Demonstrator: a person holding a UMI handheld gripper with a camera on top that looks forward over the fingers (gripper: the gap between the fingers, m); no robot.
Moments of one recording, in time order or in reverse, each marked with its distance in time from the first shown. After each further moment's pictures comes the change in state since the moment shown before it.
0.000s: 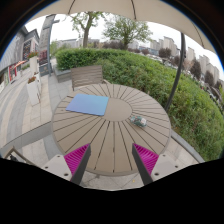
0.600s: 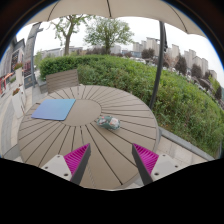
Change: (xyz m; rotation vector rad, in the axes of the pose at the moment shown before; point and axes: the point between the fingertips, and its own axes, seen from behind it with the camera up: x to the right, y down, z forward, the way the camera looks) arm 0.144 0.020 0.122 0.074 0.134 0.120
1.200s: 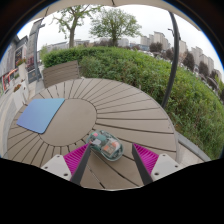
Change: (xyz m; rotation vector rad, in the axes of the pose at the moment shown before) arm 0.008 -0.039 0.165 -0.086 -0.084 -0.027
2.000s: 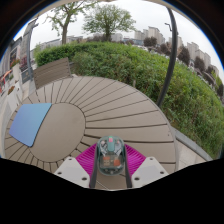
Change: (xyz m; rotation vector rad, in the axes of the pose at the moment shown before) arm 0.025 -0.024 0.042 -0.062 0.057 0.037
